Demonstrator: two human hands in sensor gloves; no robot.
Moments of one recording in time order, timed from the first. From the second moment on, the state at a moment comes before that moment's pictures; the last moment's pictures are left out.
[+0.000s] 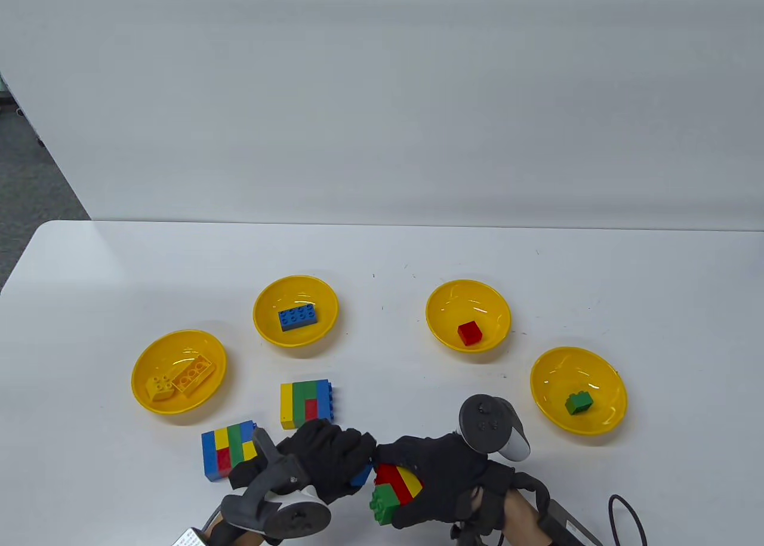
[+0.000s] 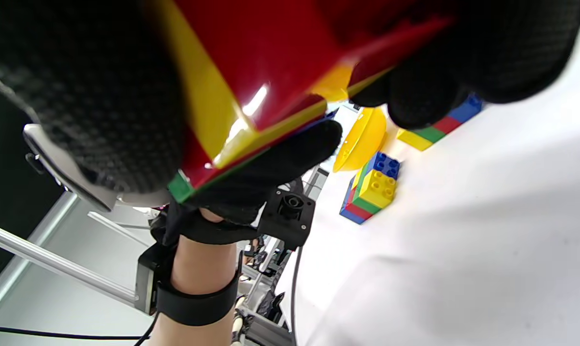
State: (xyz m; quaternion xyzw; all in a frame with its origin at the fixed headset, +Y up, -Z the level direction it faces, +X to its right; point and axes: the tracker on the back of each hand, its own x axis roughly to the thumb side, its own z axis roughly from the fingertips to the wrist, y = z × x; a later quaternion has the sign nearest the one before) left_hand -0.142 -0.660 -0.229 0.18 -0.41 0.05 0.89; right_hand 0.081 -0.708 -0.280 0.41 0.18 0.74 0.50
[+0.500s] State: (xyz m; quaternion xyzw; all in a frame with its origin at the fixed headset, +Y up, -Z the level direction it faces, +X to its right) left_hand -0.232 -0.591 -0.360 0.09 -0.07 0.04 0.99; right_hand 0.117 -0.705 -0.299 0.30 0.08 0.76 0.57
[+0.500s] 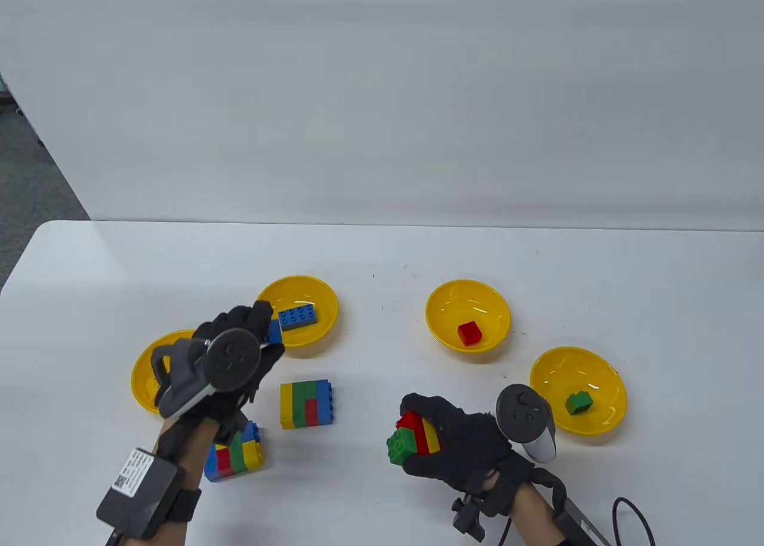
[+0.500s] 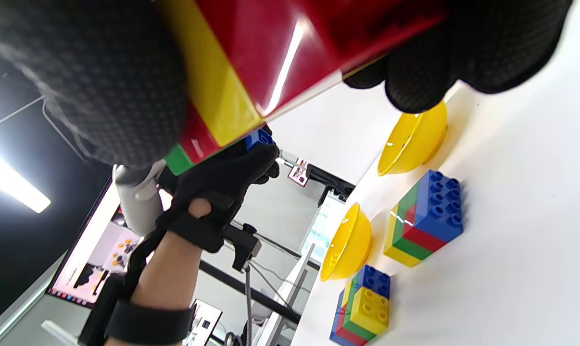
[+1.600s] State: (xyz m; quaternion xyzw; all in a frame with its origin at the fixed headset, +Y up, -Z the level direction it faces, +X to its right) left_hand -0.175 -0.594 -0.345 0.09 -0.16 0.07 0.98; right_hand 0.124 -0.713 -0.303 0.24 0.06 0.77 0.59
